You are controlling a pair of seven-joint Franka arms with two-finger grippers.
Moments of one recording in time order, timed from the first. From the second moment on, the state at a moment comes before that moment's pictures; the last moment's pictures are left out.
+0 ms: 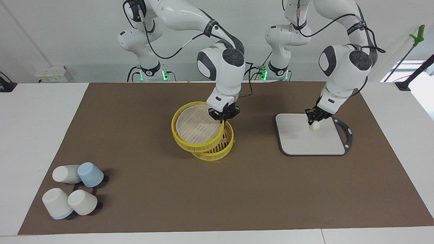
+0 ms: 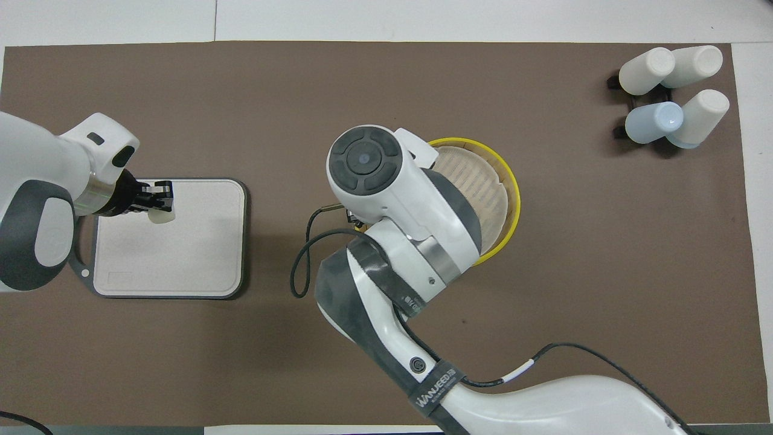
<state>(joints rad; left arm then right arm) -0.19 0.02 0.04 -1.93 -0.03 1.94 -0.24 0.67 0.44 -0.06 -1.43 -0.02 1.79 0.49</state>
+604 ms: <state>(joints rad) -0.66 0.24 0.03 -1.69 -0.06 2.03 -0.87 0.29 0.29 -0.07 -1.43 -0.03 1.45 -0.07</state>
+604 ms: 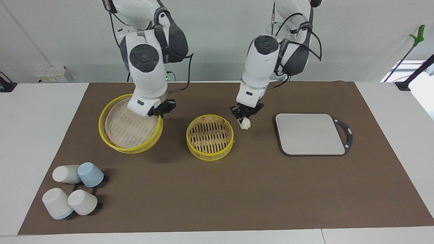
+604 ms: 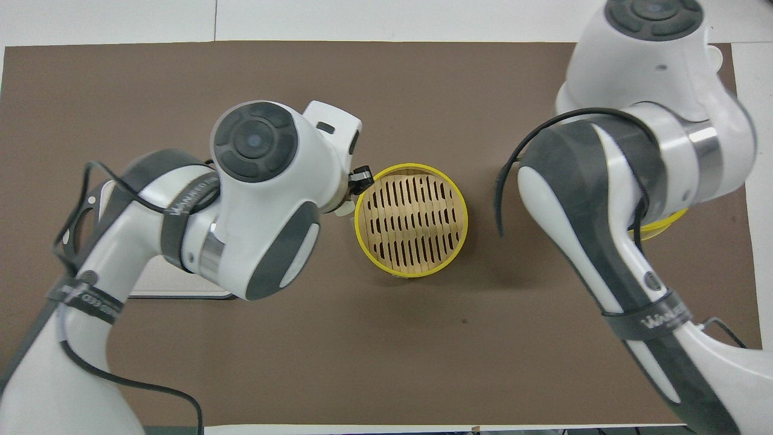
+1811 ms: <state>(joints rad) -0.79 0.42 0.03 -1.74 0.02 2.27 -0.93 0.20 0.29 -0.05 -1.46 0.01 1.53 -0.17</state>
